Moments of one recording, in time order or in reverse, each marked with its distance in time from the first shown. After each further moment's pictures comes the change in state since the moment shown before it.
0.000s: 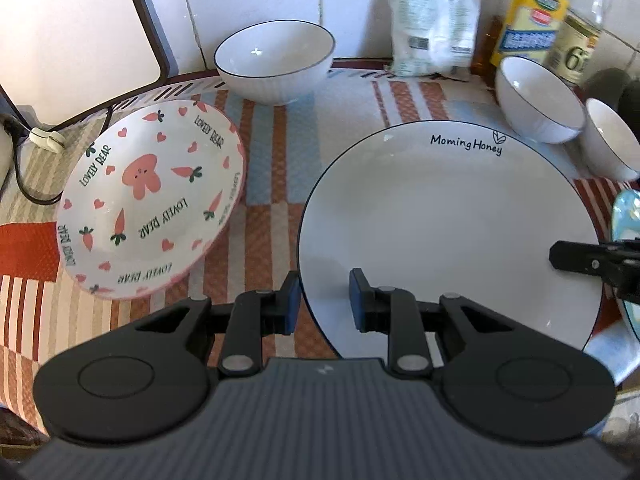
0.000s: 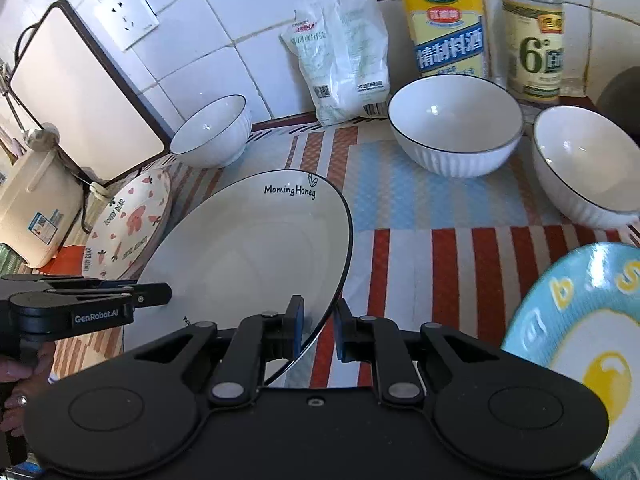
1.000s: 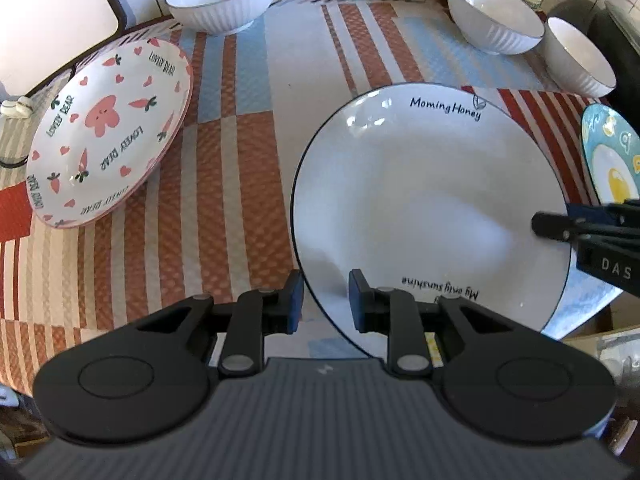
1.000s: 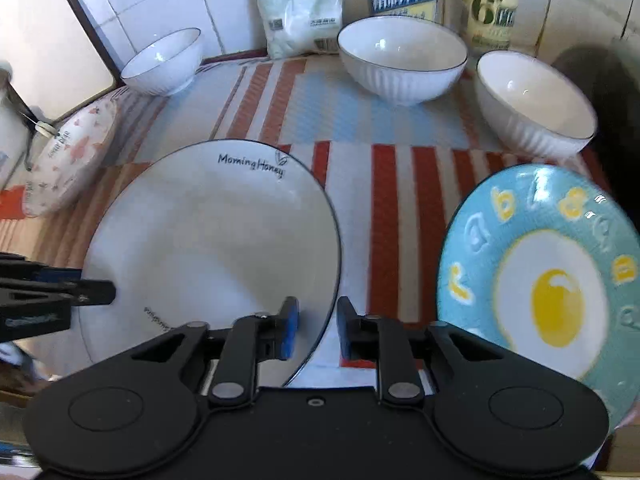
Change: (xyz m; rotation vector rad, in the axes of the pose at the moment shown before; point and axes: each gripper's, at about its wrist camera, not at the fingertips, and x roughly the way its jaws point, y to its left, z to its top) left arm -0.001 -0.028 -0.031 0.069 0.175 -0.053; right arm 0.004 0.004 -0.041 -0.053 0.101 -0.226
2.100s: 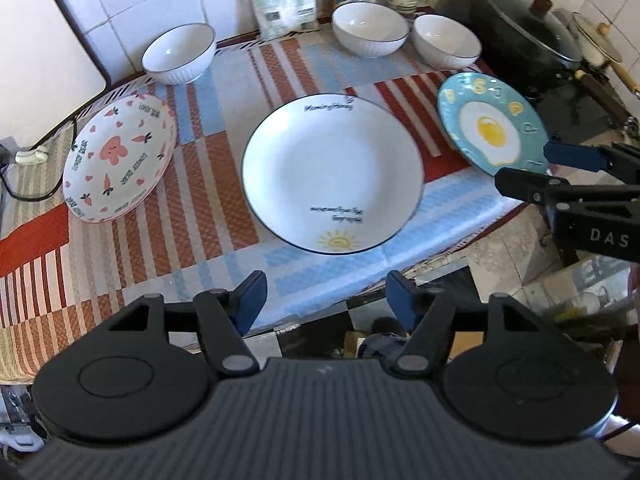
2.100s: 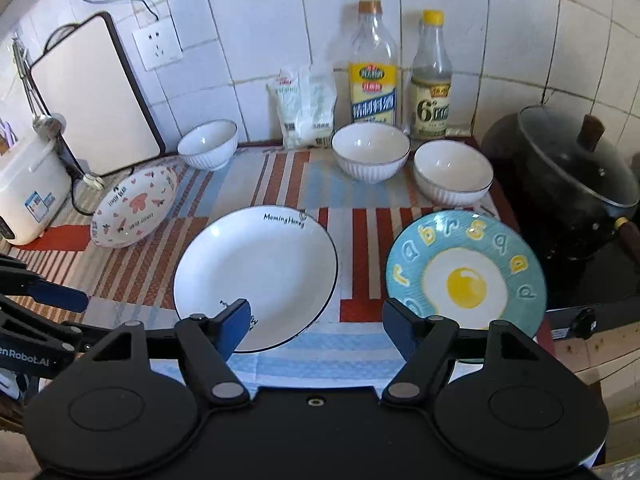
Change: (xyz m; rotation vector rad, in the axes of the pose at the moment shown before) left arm -0.149 -0.033 -0.046 0.189 -0.031 -0.092; right arm -0.165 0.012 -0.050 0.028 -0.217 -0.014
